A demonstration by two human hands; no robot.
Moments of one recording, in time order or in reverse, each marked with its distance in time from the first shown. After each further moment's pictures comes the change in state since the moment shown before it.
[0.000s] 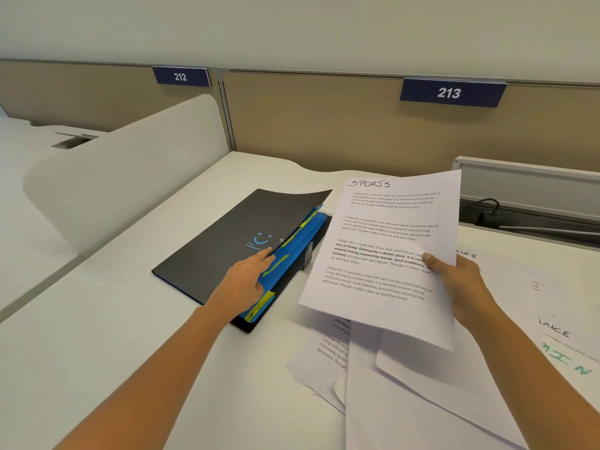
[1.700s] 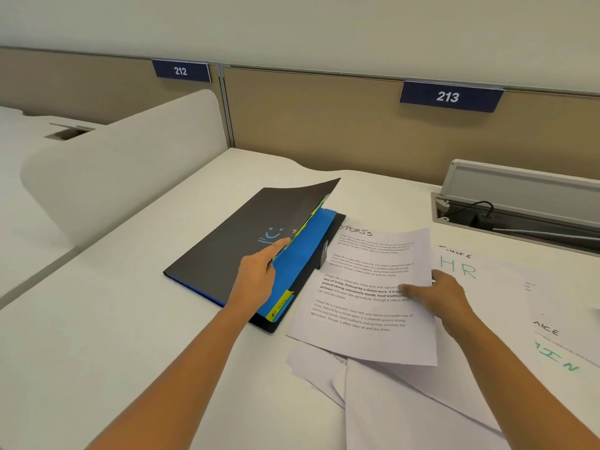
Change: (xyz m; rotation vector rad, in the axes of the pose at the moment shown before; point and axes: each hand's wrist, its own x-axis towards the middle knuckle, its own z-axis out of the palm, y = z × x) left_hand -0.003 0.027 0.009 -0.484 0.275 -0.099; right_hand -0.001 0.024 0.006 -0.574 0.043 0.035
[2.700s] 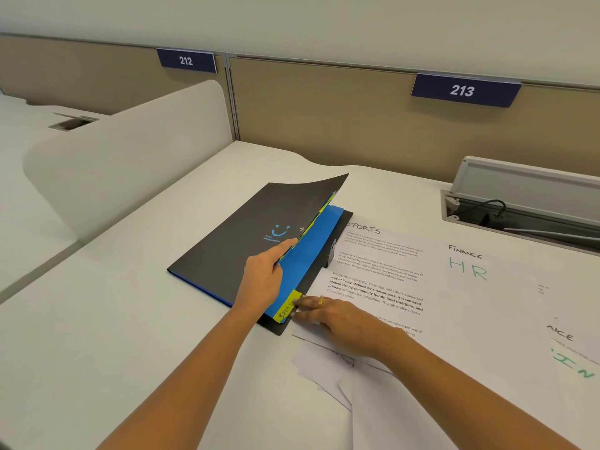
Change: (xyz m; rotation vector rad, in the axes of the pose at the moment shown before) left_hand -0.002 -0.005 0.004 -0.042 -0.021 -0.059; right_hand -0.040 -0.016 0.110 -0.790 -0.689 -1.034
